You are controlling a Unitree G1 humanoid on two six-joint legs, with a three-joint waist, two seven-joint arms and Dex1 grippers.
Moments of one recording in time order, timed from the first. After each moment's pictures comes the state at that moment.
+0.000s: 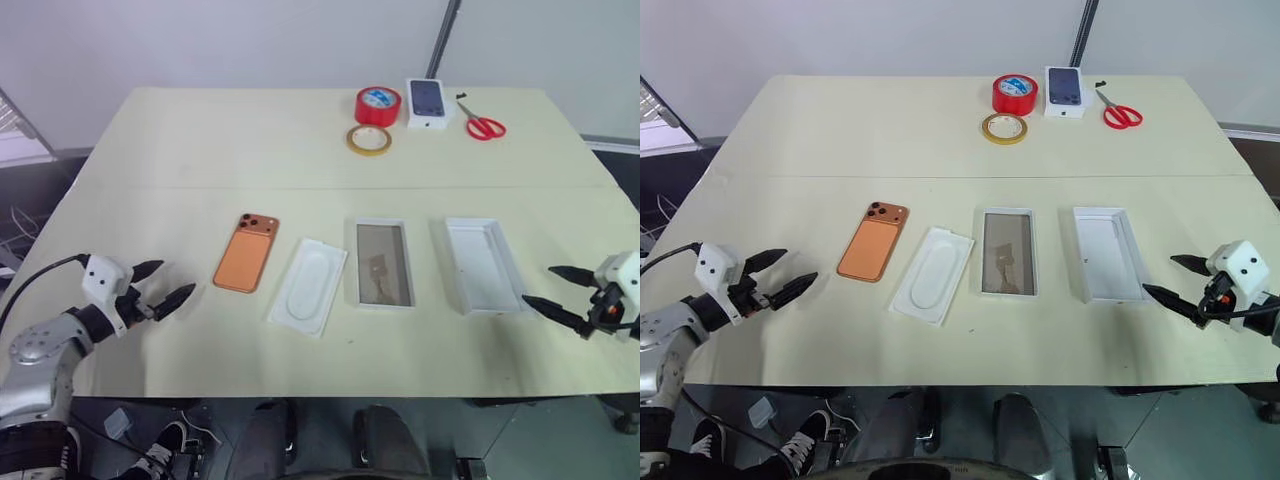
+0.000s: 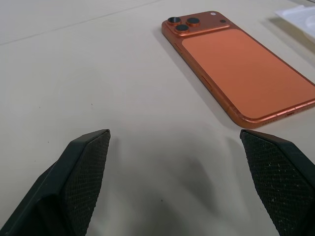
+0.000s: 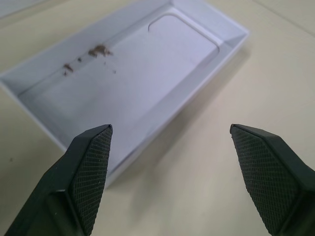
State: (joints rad) left arm 0.01 0.69 0.33 0.14 -0.41 0.10 -0.91; right arm 0.03 -0.95 -0.42 0.36 0.35 0.00 1.14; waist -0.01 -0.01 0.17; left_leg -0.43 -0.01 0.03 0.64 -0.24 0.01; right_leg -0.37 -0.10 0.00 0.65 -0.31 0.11
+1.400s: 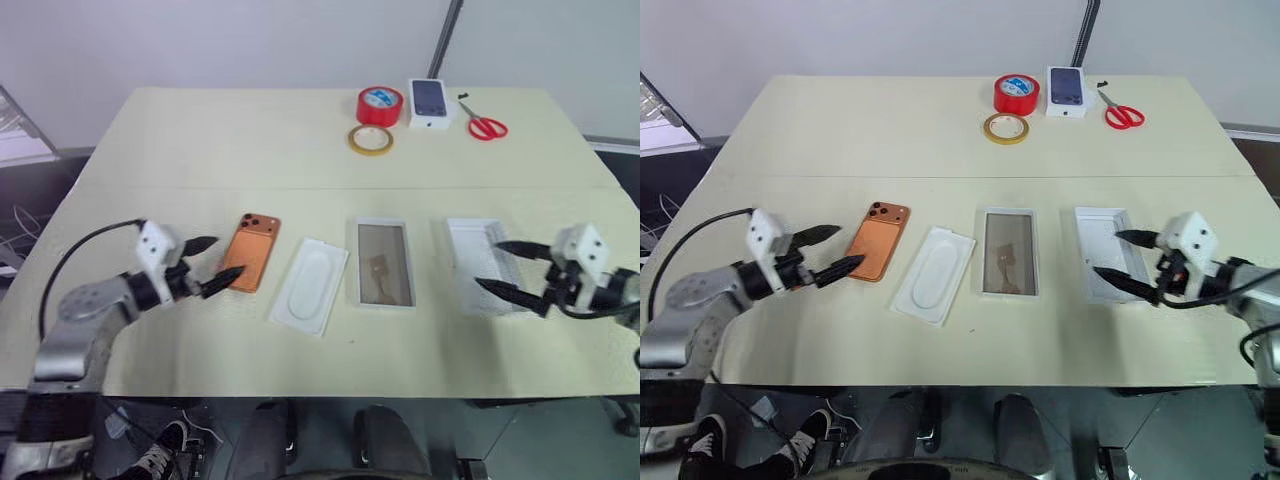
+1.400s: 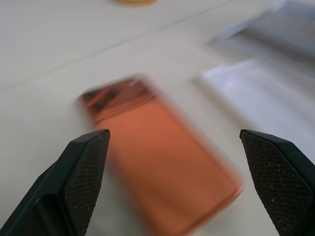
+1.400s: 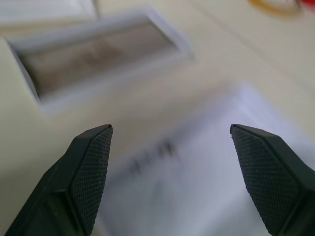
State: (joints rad) left arm -0.16 0.65 0.16 -0.14 -0.49 0.39 -0.89; right arm -0.09 -0.91 -0.29 0.01 0.41 0.18 1.13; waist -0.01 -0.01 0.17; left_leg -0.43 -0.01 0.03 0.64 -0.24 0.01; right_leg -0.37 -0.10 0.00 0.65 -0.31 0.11
